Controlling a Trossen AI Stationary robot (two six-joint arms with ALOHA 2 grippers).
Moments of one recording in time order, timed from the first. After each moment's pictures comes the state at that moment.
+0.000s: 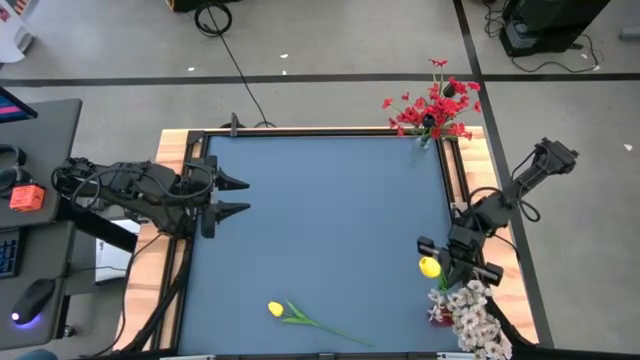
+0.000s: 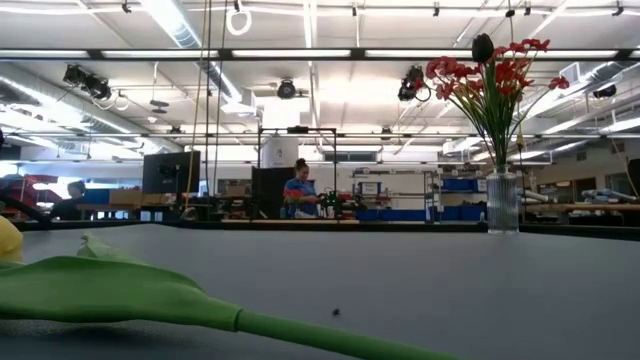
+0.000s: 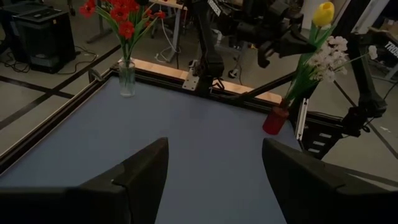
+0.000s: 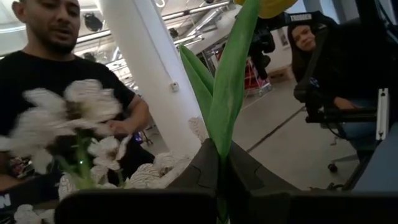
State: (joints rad) left arm -0.30 0.74 1.02 -0.54 -0.37 -0.33; right arm 0.62 0.70 0.44 0.44 -0.31 0.49
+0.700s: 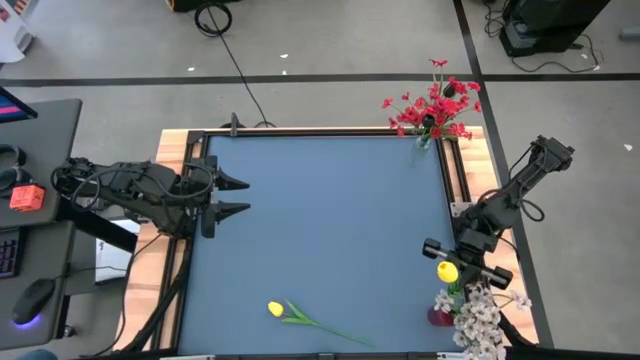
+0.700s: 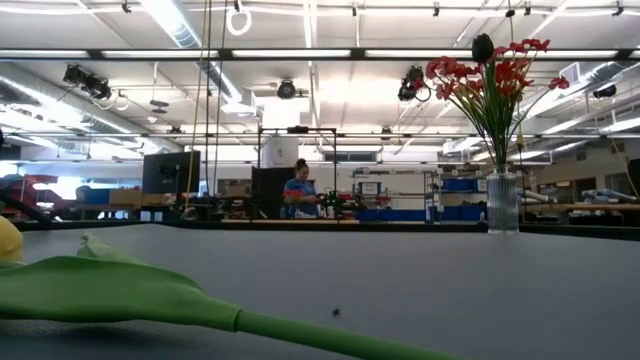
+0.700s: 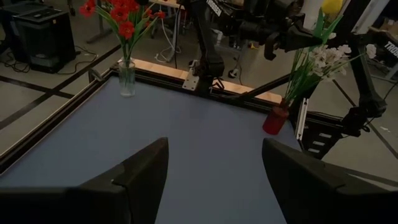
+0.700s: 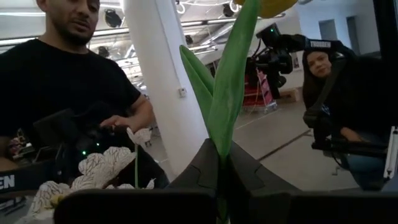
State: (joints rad) left arm -0.30 0.74 1.02 -0.54 -0.37 -0.33; right arm 0.69 0.70 0.44 0.51 -0.28 0.36
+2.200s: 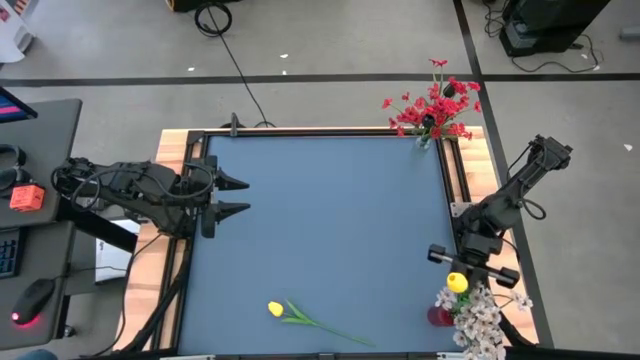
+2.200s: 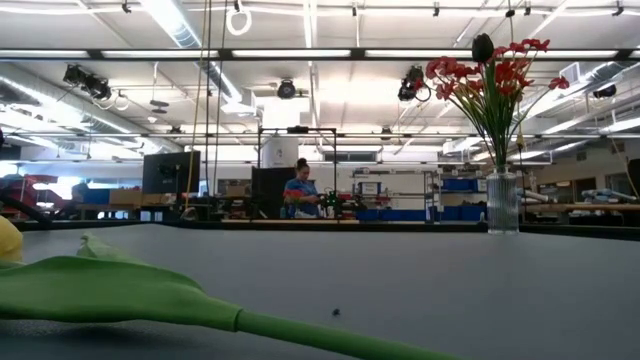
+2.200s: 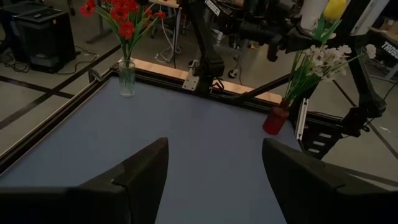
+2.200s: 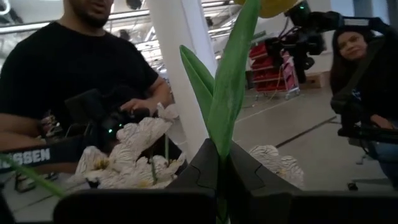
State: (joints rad) left arm -0.30 0.74 1.02 -0.54 -0.37 -0.33; right arm 0.71 0.67 0.44 0.43 -0.37 0.35
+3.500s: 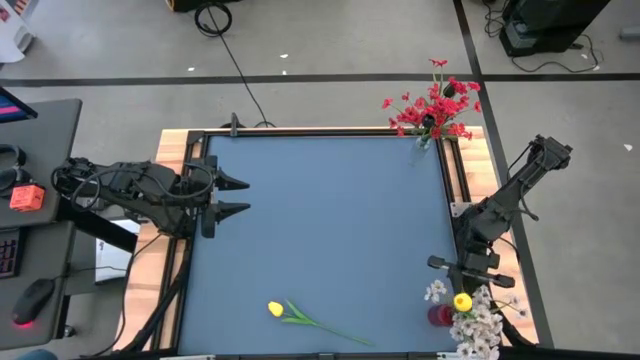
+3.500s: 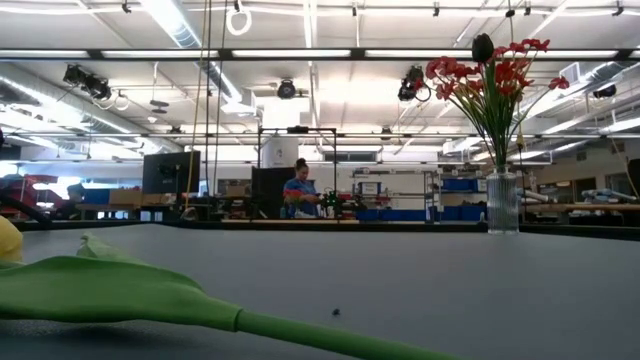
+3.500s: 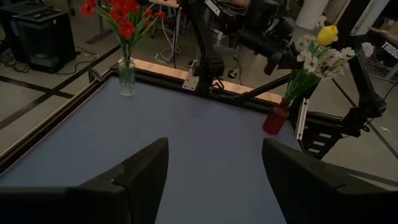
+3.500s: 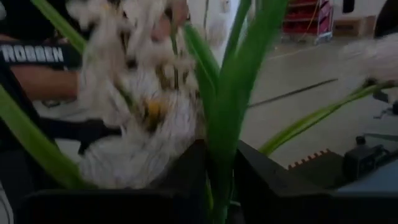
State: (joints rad) left arm -0.30 0.74 1.02 -0.54 -0.37 -0.33; right arm 0.71 0.67 0.44 0.14 -0.55 0.14
